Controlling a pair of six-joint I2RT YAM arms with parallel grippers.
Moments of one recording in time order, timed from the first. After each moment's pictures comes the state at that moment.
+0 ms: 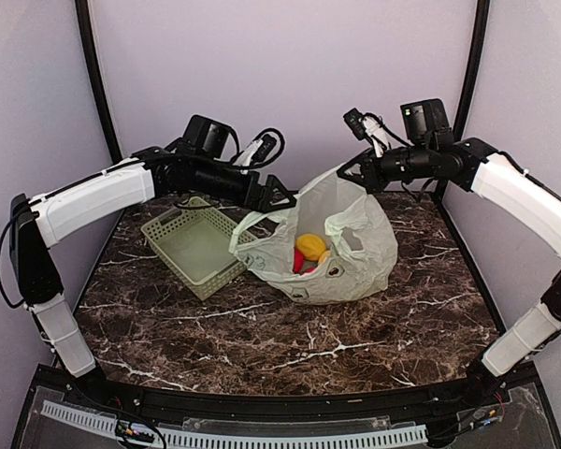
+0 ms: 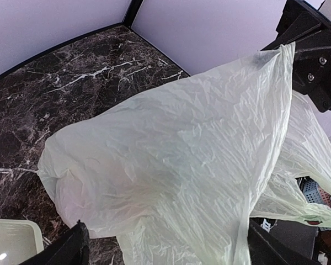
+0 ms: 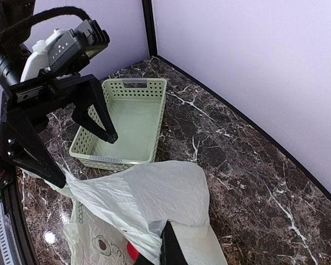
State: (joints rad) left arm -0.70 1.74 1.66 -0.51 0.48 -0.23; right arm 0.56 1.49 1.54 -0.55 -0.42 -0.14
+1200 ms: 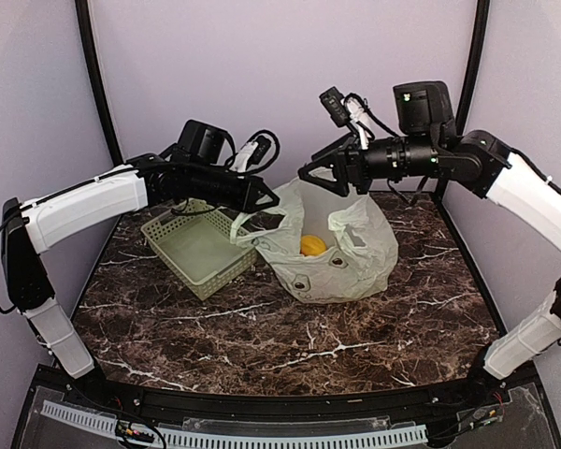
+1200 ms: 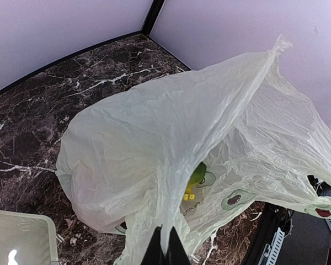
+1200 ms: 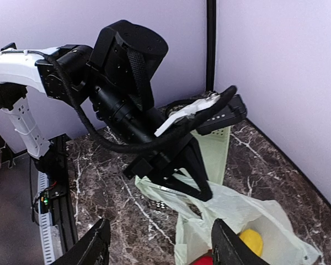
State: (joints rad) left arm -0.72 1.68 1.58 -0.46 0.36 -0.23; right arm 0.81 1.41 1.63 -0.56 -0.36 -0.04
